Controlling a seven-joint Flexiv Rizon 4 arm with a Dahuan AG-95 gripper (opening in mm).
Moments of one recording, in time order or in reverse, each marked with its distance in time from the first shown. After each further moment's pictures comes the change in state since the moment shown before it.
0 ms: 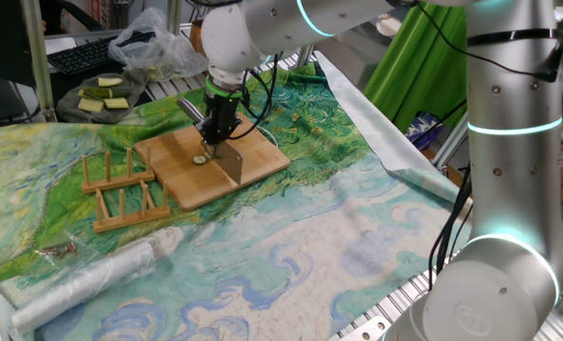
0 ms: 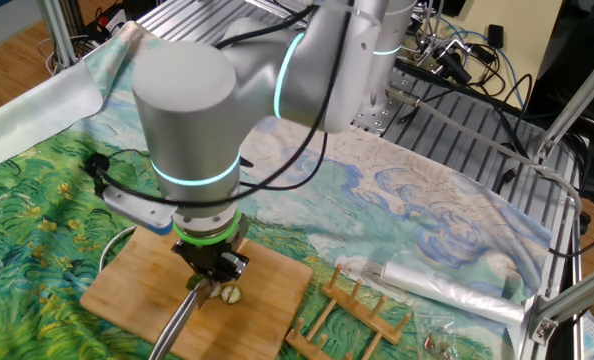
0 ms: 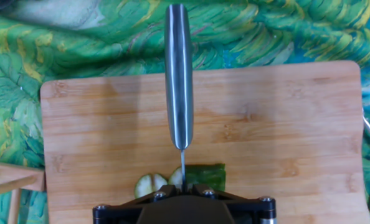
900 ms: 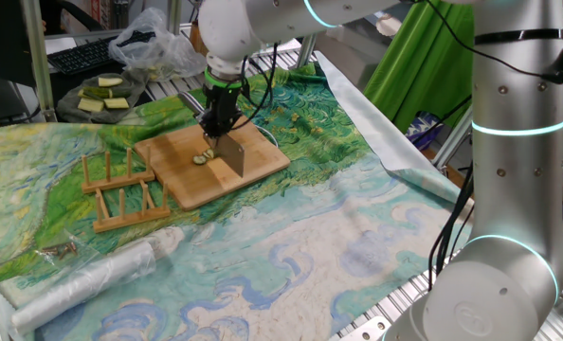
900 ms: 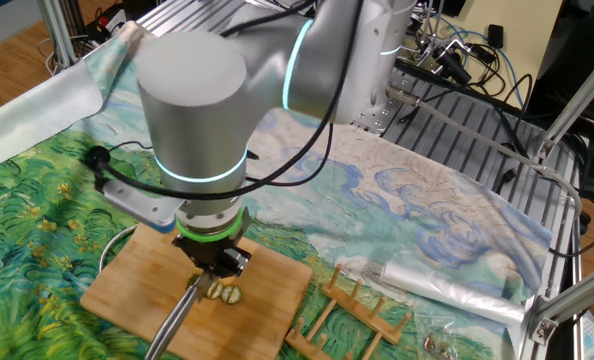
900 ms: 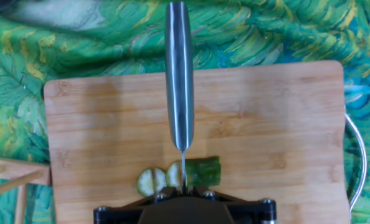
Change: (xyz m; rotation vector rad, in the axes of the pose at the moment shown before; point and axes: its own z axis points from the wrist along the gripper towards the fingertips) arm -0.005 -0.006 -0.029 0.040 0.051 -0.017
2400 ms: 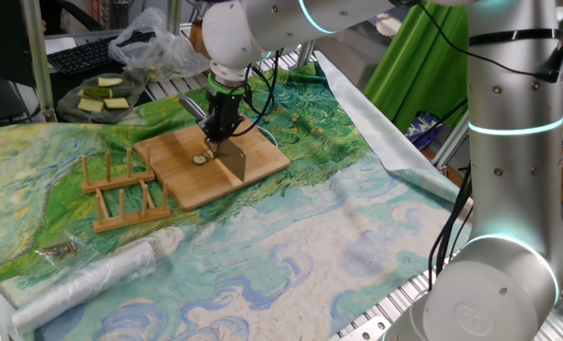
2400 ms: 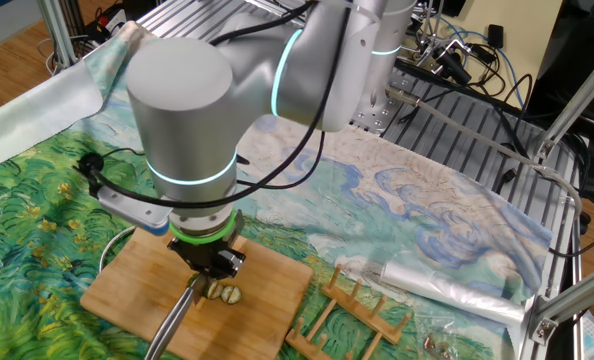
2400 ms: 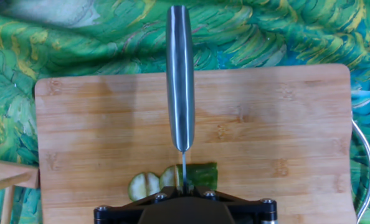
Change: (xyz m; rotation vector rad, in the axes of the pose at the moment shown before) arm 0.004 -0.001 0.023 -0.009 -0.046 -0.006
